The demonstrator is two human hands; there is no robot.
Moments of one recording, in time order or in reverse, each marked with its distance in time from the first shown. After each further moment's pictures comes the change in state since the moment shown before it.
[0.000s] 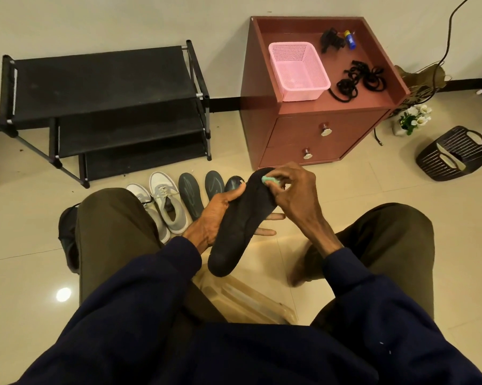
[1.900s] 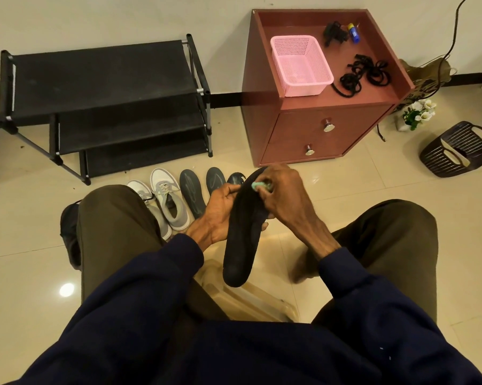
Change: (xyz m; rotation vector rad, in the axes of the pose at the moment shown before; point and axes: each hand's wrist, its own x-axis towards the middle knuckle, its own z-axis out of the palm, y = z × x) left_hand 0.000 0.002 0.004 0.024 0.098 0.036; right_hand -0.001 -0.019 0.013 -0.190 -0.159 -0.054
